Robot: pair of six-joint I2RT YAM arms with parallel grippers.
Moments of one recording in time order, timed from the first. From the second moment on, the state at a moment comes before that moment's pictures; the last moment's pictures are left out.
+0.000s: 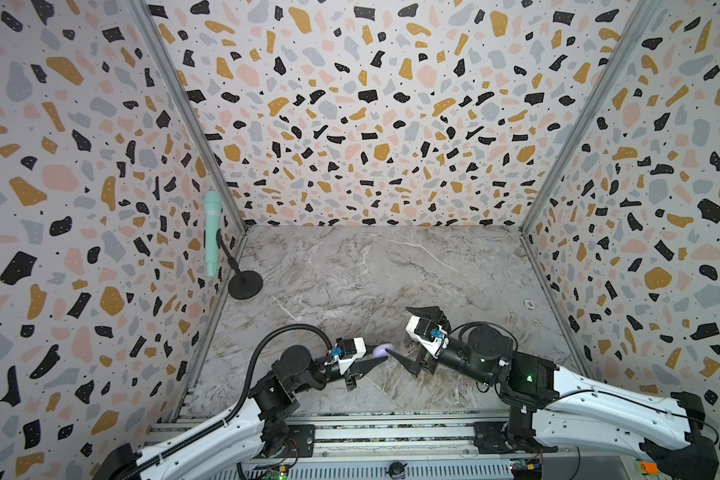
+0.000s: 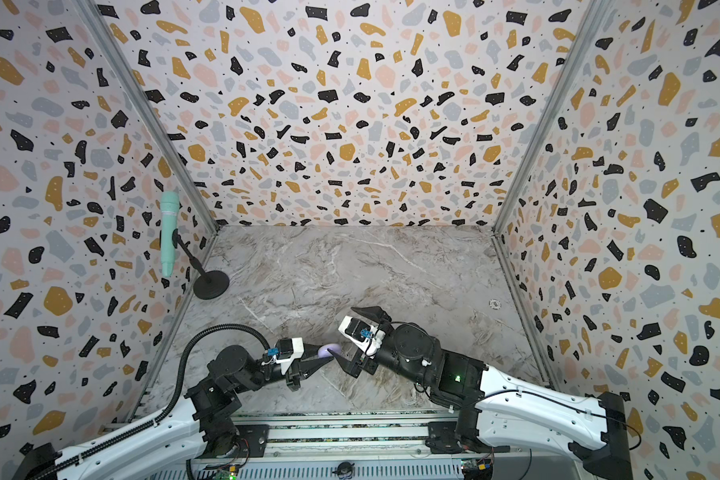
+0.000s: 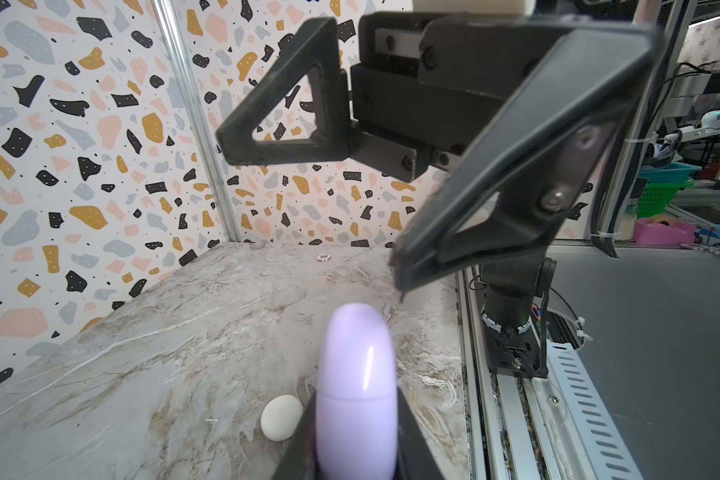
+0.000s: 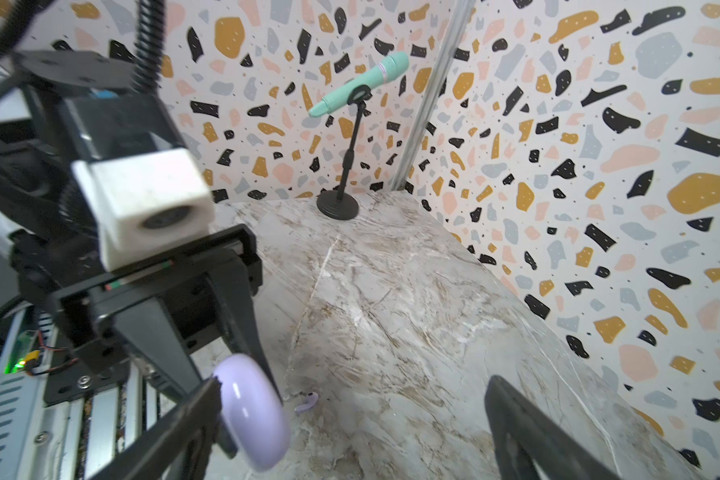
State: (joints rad) left arm -0.87 0.66 0.24 0.45 0.43 0.07; right arm 1.22 0.85 0.76 -0.07 0.12 -0.21
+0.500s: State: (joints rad) left arm -0.87 0.65 0.24 0.45 0.43 0.07; right arm 1.22 0.92 0.76 -0.10 0.13 -0.22
